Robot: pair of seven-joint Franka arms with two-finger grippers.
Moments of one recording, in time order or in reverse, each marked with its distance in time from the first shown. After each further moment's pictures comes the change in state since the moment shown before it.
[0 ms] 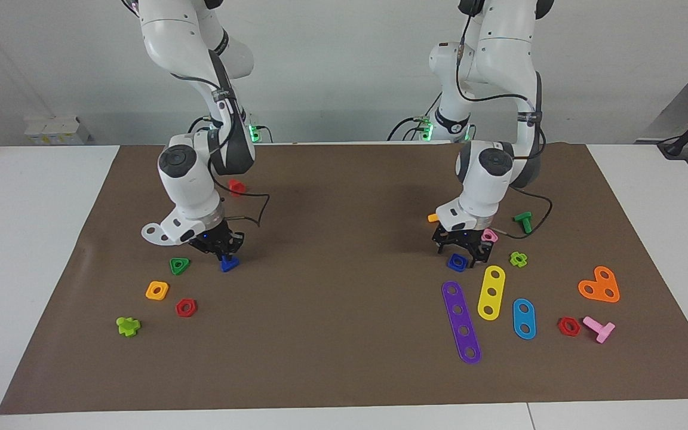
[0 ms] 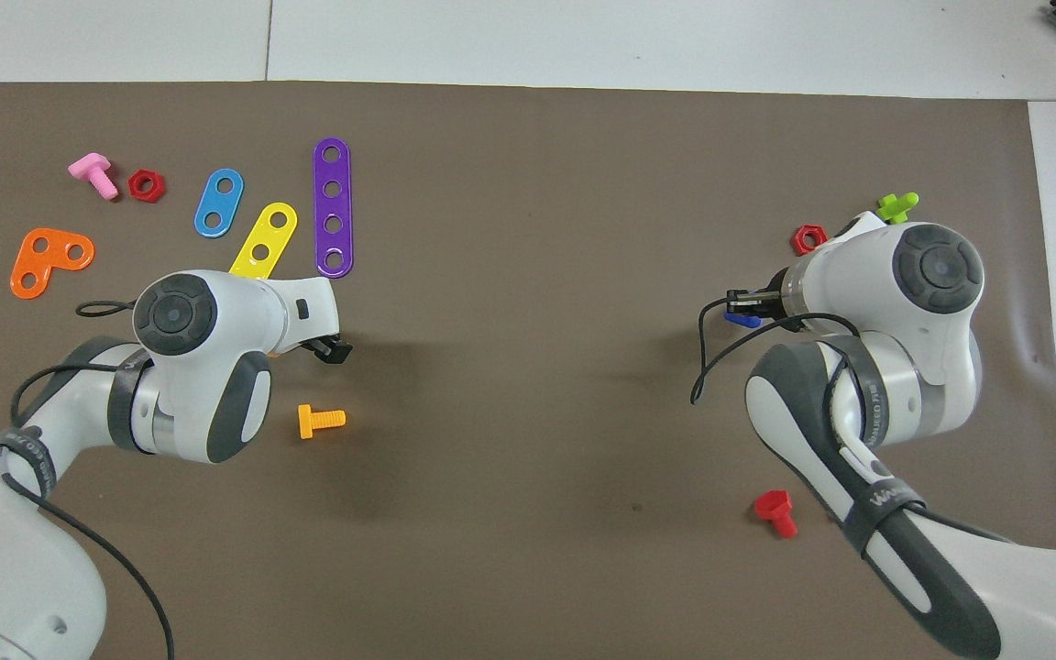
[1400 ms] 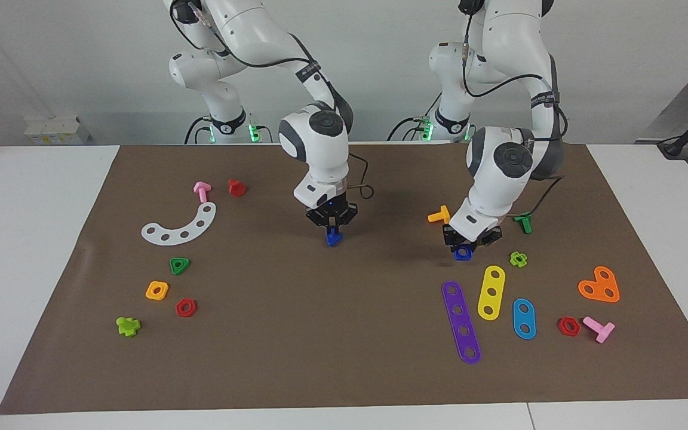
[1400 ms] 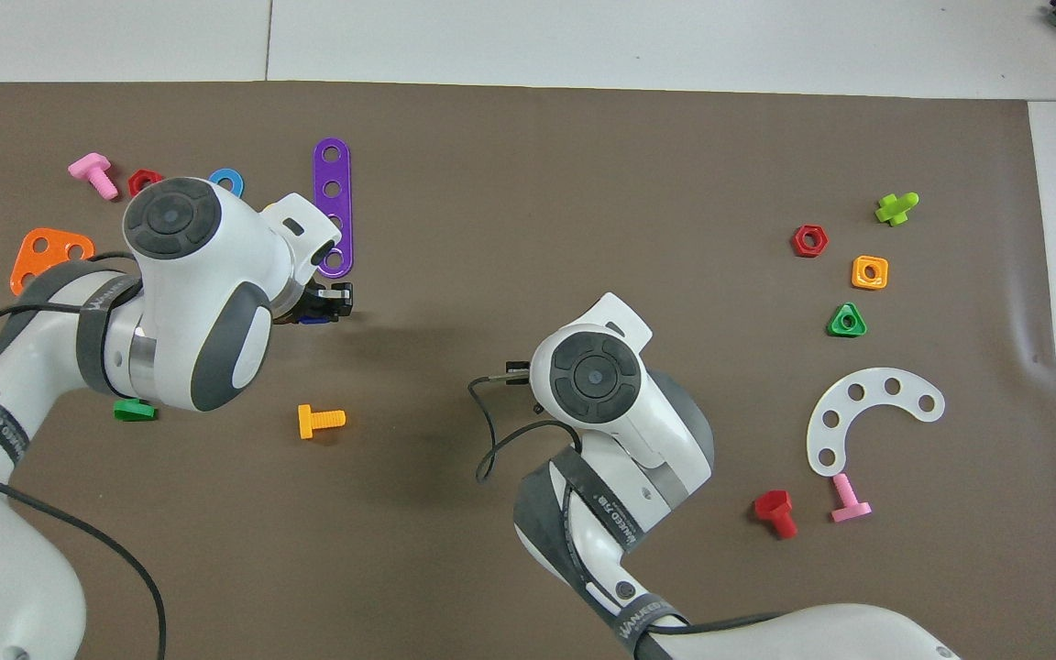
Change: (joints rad) left arm -0.047 -0.004 -0.005 0.263 -0.015 -0.433 -0.721; right arm 0.413 0.111 0.004 0.091 -0.076 0.001 0.445
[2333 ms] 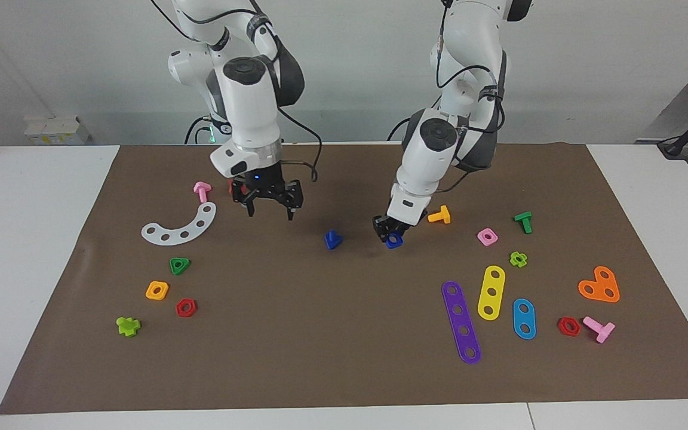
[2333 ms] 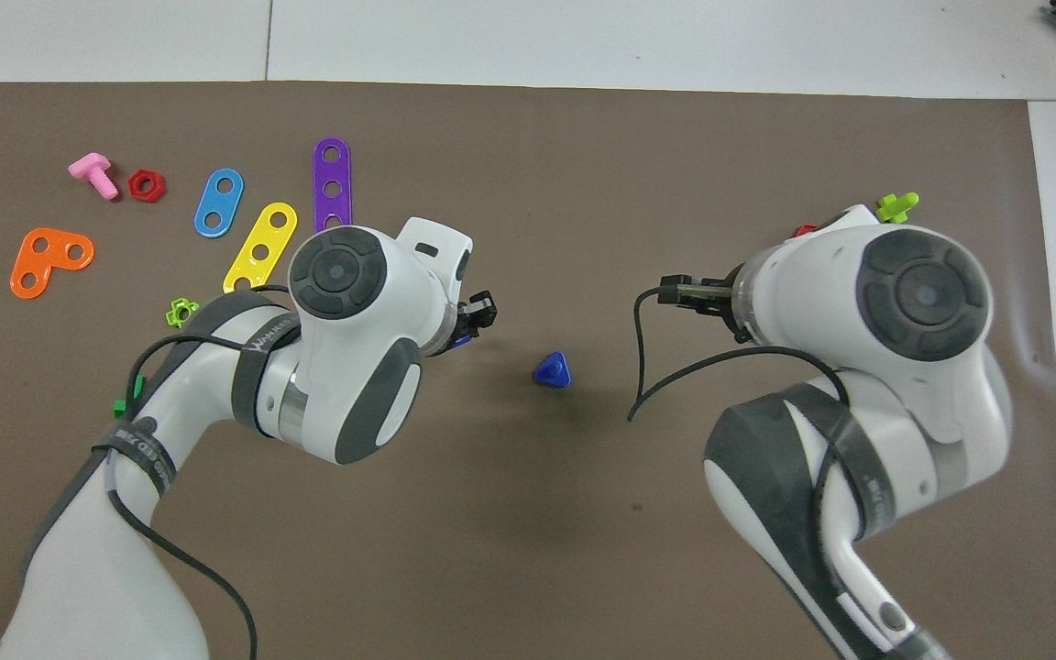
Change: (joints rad) left arm -0.263 0.017 -0.006 0.052 -0.148 0.075 -0.500; right arm -0.282 -0.295 -0.017 0.034 0.013 -0.244 -0.116
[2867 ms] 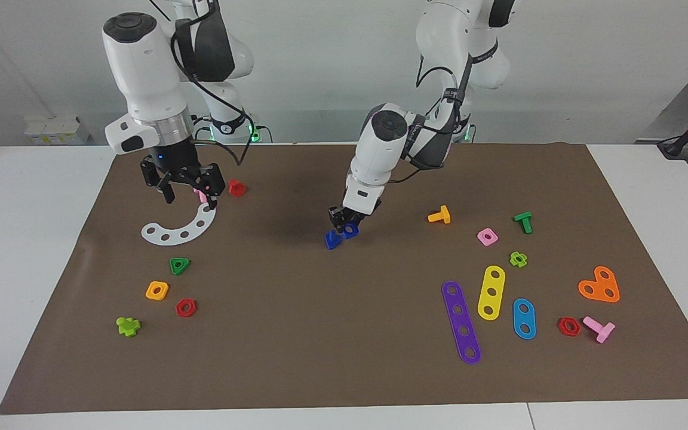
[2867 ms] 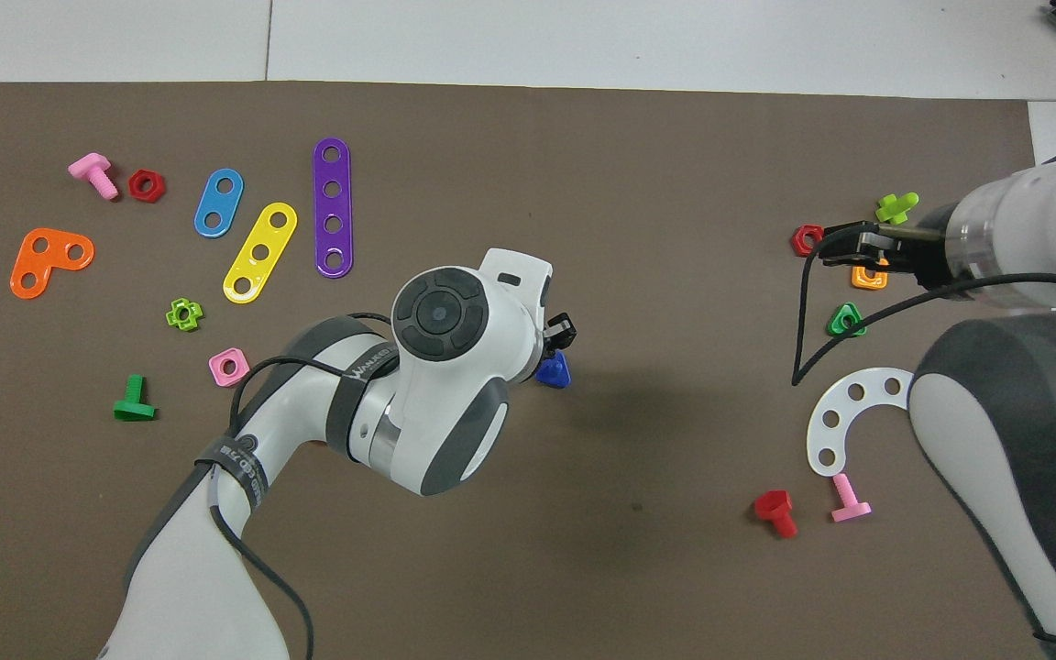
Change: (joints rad) left arm -0.106 0.057 0.000 0.055 -0.067 0.039 -0.121; right arm -0.185 -0.021 -0.006 0.161 0.027 -0.202 -0.198
